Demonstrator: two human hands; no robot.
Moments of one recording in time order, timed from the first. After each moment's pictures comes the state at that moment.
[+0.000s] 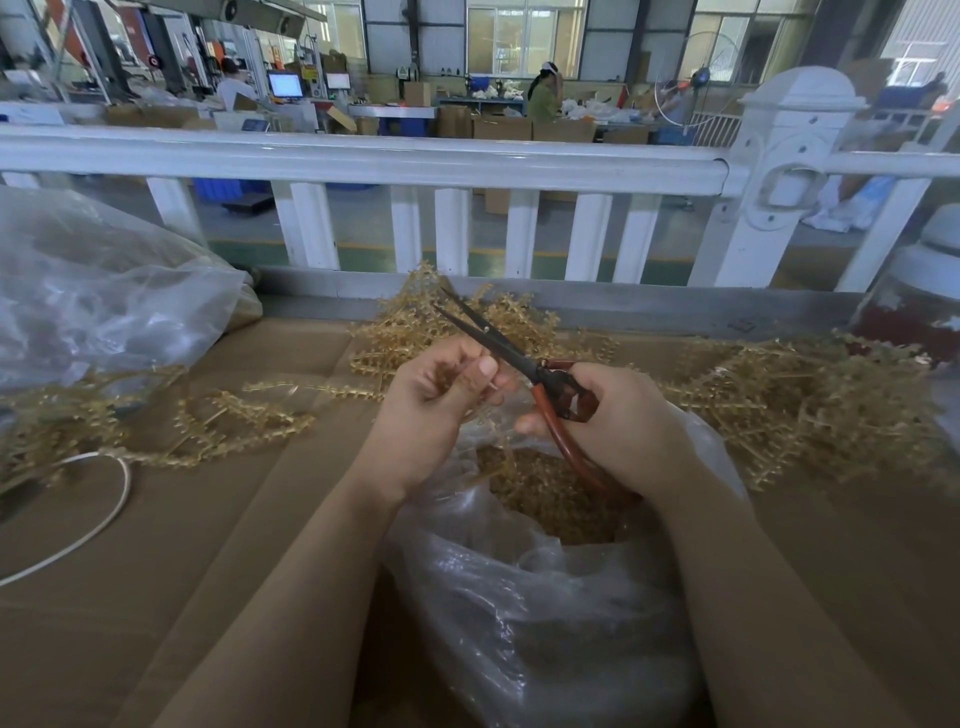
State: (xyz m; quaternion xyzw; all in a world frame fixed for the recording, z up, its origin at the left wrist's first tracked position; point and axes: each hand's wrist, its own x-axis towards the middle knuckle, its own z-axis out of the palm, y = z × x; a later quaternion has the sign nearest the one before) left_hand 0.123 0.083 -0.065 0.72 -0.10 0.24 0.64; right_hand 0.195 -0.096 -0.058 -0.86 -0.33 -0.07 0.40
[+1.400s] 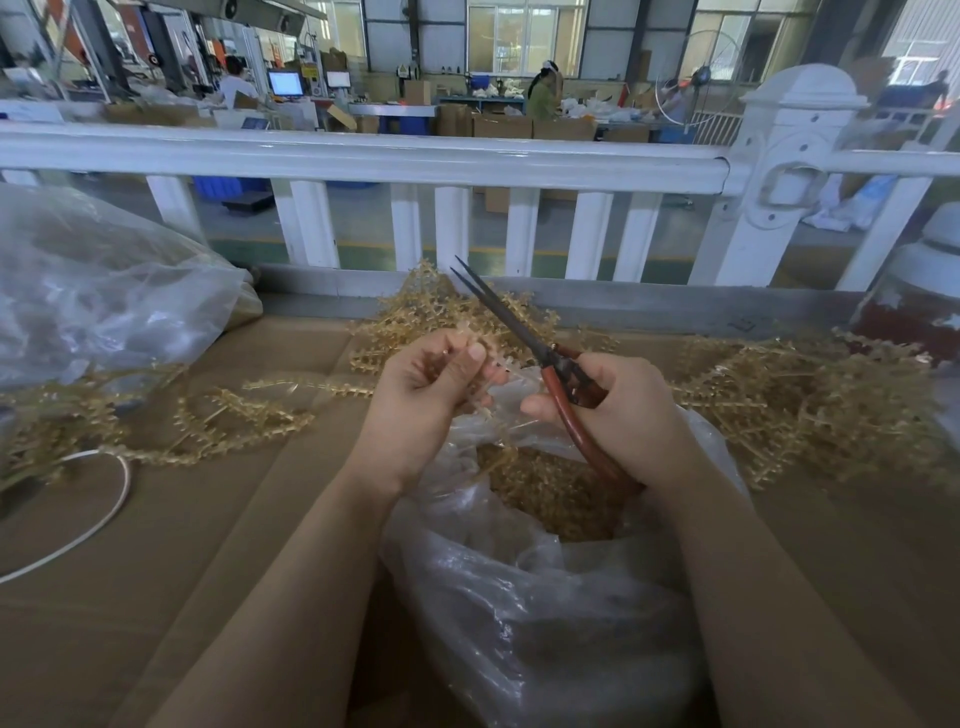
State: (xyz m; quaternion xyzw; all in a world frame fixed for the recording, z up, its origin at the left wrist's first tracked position) left_hand 0.123 0.085 -0.063 0.67 -0.06 0.24 0.70; right_hand 0.196 -0.099 -0.058 -0.82 -0.31 -0.05 0.48
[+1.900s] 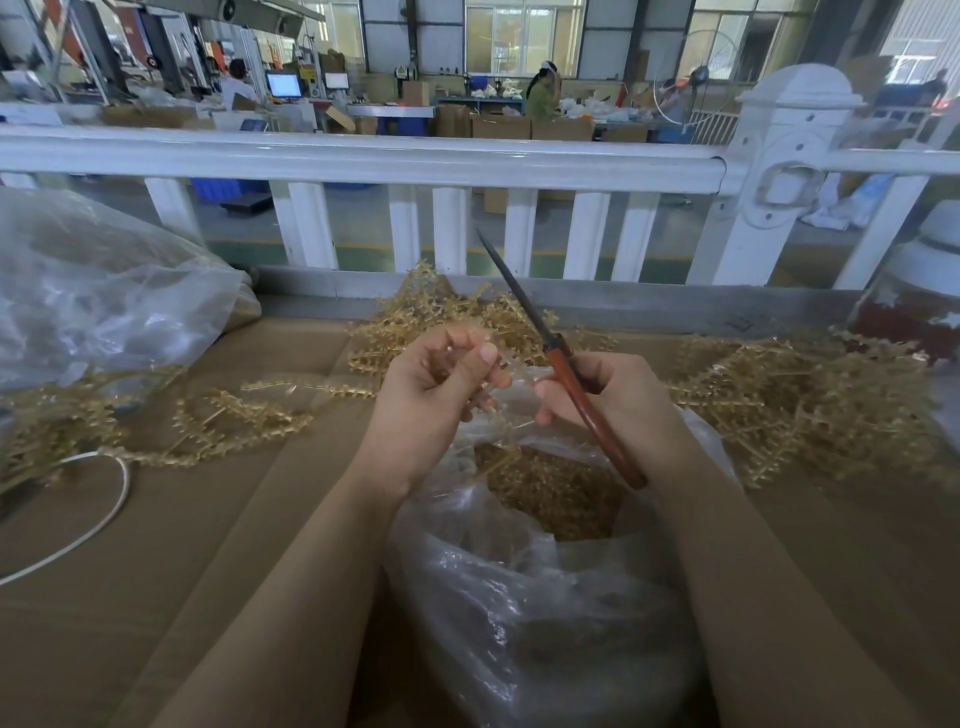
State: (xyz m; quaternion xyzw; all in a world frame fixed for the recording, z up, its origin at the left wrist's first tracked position) left_hand 0.122 0.079 -0.059 0.69 -0.03 0.24 0.68; right_hand 0.192 -0.096 -0.048 -0.78 -0.27 0.06 0.56
